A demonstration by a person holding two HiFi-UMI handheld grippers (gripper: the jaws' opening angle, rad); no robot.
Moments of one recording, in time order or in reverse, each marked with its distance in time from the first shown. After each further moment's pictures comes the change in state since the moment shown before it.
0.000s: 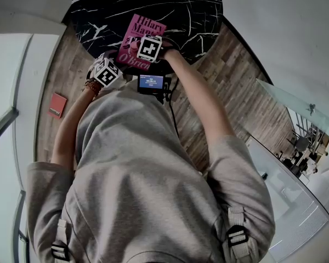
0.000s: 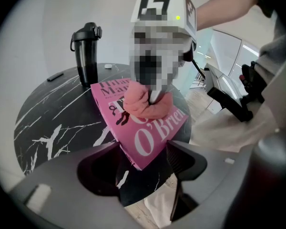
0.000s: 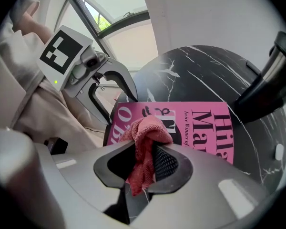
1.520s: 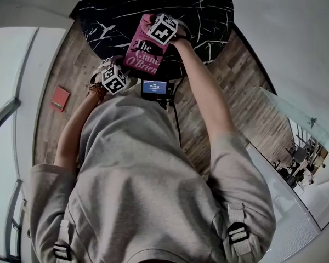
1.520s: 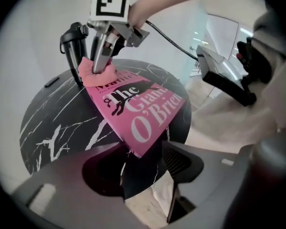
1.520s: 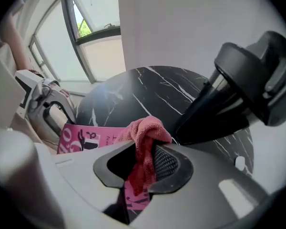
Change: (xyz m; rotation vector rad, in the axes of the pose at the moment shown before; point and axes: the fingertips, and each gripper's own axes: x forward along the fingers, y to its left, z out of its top) left arm 0.003 -0.009 -0.018 0.123 0.095 0.057; right arm -0.047 -0.127 0.033 0.078 -0.134 -0.307
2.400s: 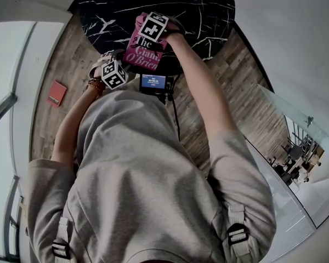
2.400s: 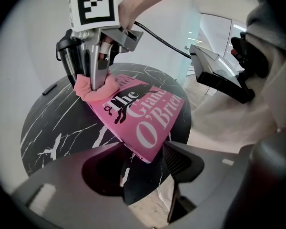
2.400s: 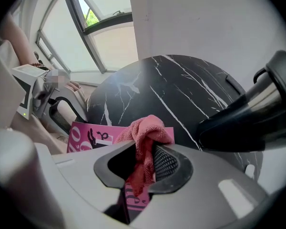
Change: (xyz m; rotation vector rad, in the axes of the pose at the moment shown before) left arm -0.002 0.003 0.009 0.044 -0.039 -0.002; right arm 0.018 0.037 0.006 -0.086 0.133 0.106
